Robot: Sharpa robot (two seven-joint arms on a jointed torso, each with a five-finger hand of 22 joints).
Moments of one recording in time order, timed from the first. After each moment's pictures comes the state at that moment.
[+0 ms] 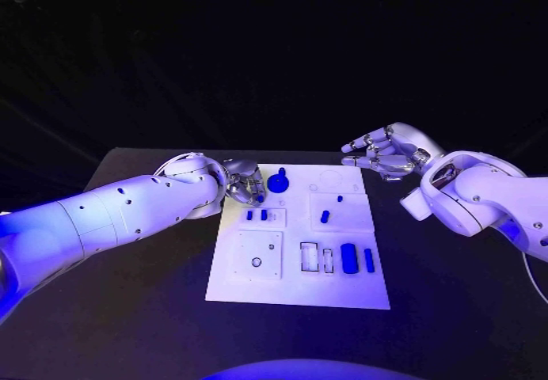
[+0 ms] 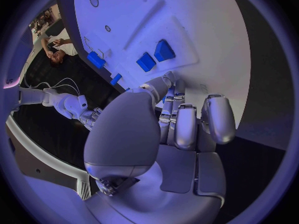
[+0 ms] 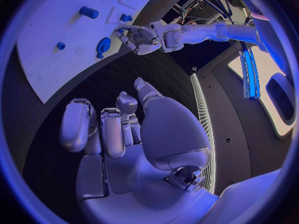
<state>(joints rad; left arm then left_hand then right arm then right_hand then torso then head) 1.21 -0.62 -0.01 1.19 -1.36 -0.03 -0.08 1.42 -0.17 0.49 0.00 0.06 1.09 0.16 0.07 0.10 1.23 0.08 0.12 0.12 1.47 -0.01 1.35 1.21 0.08 1.45 0.09 1.26 1.31 1.28 -0.92 -0.02 1.59 -0.85 -0.36 0.07 1.28 0.00 0.12 0.04 0.23 0.95 0.15 0.08 0.08 1.23 0.07 1.05 1.09 1.46 -0.02 1.43 1.31 0.08 1.38 0.09 1.33 1.11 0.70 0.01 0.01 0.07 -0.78</state>
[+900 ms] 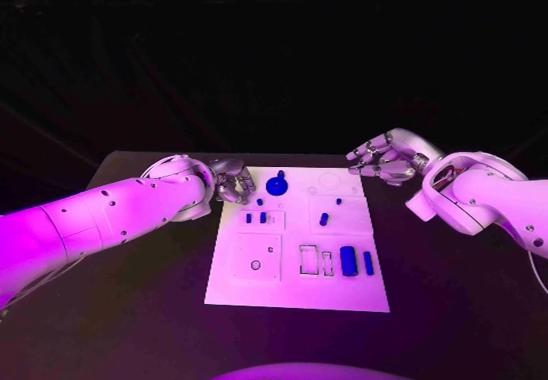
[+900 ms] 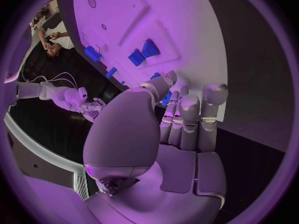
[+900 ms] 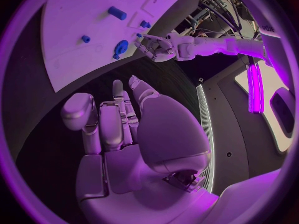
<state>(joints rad) 1.21 -0.68 -0.01 1.20 -1.28 -0.07 -0.08 1.45 -0.19 0.55 -0.05 0.06 0.95 0.19 0.07 0.07 1.05 0.13 0.07 0.07 1.31 0.03 1.11 0.85 0.14 1.28 0.13 0.90 1.08 1.28 -0.91 -0.02 1.52 -1.00 -0.31 0.01 1.38 -0.03 0.19 0.02 0.21 1.01 0.15 0.10 0.08 1.05 0.08 0.33 0.42 1.47 0.00 1.25 1.21 0.12 1.31 0.09 1.21 0.94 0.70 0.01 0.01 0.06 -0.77</state>
